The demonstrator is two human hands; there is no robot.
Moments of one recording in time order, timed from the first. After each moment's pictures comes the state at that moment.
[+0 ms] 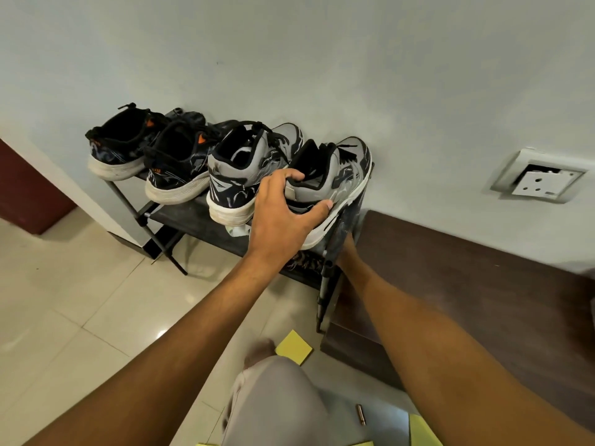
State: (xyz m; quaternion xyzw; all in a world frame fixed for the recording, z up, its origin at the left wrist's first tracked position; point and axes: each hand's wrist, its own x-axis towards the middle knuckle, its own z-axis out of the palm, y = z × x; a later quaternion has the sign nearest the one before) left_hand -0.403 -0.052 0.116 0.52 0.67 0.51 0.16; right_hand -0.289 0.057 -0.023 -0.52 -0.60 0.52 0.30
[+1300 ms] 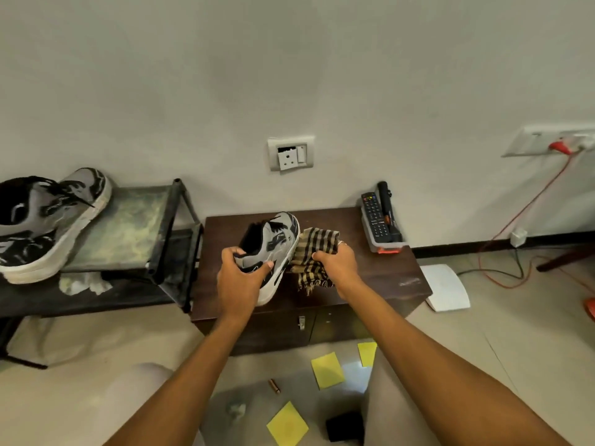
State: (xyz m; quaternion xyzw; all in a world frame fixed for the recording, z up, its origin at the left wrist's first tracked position) left_hand -0.170 -0.115 0.063 0.52 0.65 0.44 0.33; right_hand 0.038 -0.090 0.056 -0.70 -0.35 0.44 0.44
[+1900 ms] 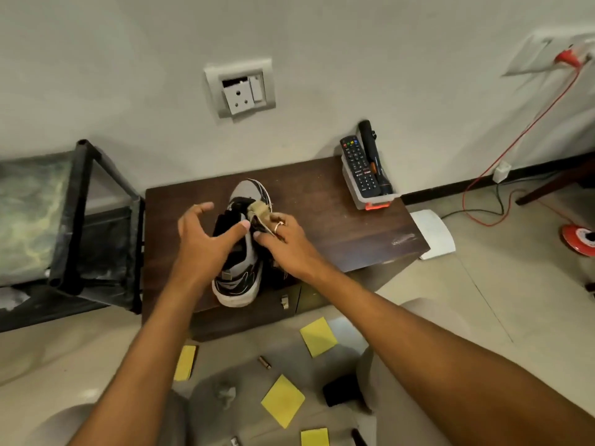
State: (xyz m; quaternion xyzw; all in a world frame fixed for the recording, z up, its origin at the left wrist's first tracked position) left_hand -0.163 -0.051 0.036 0.56 0.64 0.32 0.42; right_hand 0.011 -0.071 0.002 -0.64 -0.52 0.46 0.34
